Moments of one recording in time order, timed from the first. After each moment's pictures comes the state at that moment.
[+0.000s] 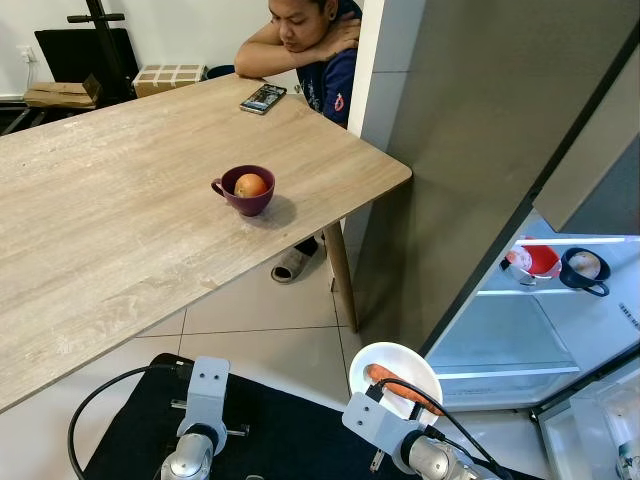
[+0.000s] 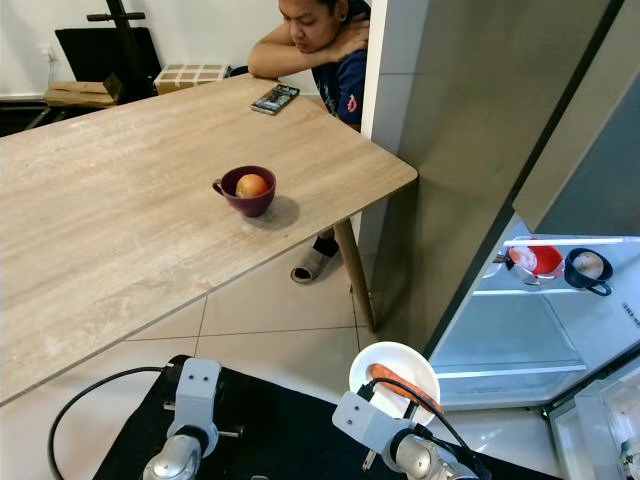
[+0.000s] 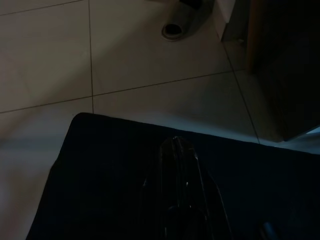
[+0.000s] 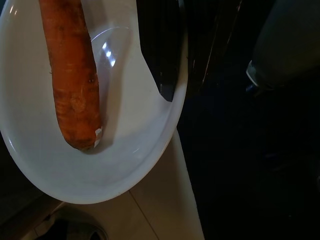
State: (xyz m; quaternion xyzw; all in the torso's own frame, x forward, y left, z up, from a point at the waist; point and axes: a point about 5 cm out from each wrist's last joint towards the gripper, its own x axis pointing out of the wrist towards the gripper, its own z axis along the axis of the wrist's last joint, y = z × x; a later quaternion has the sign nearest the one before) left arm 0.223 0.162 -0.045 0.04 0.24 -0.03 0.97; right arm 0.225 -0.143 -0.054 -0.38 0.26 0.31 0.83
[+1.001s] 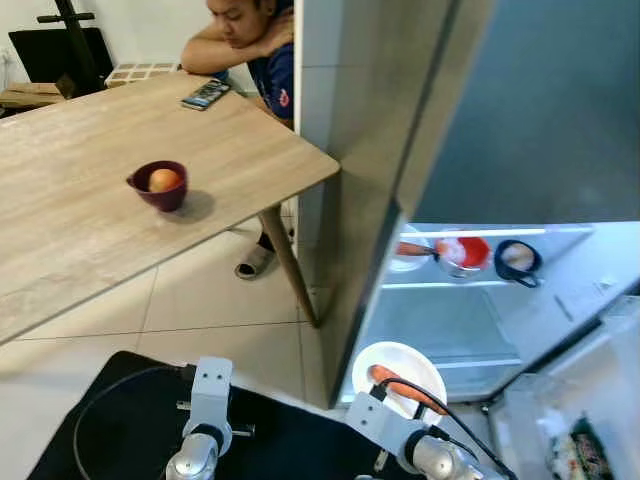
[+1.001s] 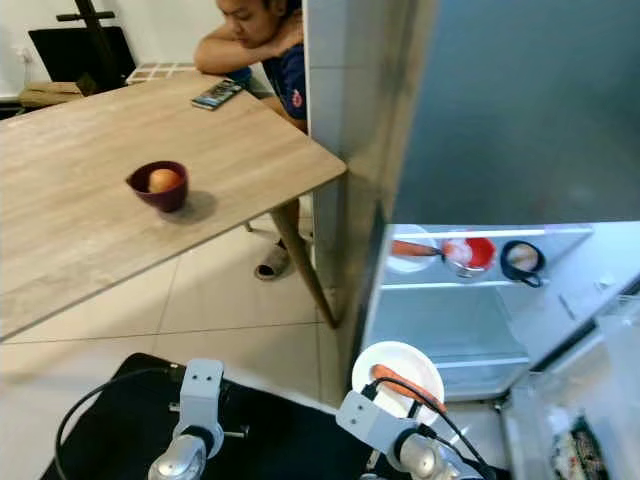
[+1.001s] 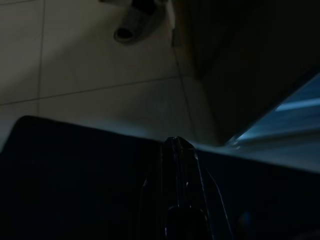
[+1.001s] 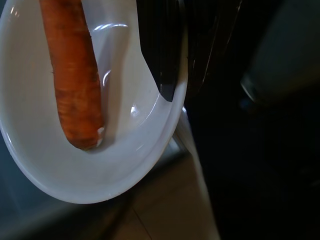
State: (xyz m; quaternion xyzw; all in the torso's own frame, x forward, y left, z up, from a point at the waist) left arm 0.227 0.160 -0.044 0.03 0.24 -0.04 0.97; right arm 0.225 -0.149 -0.053 -0.38 0.26 0.31 0.83
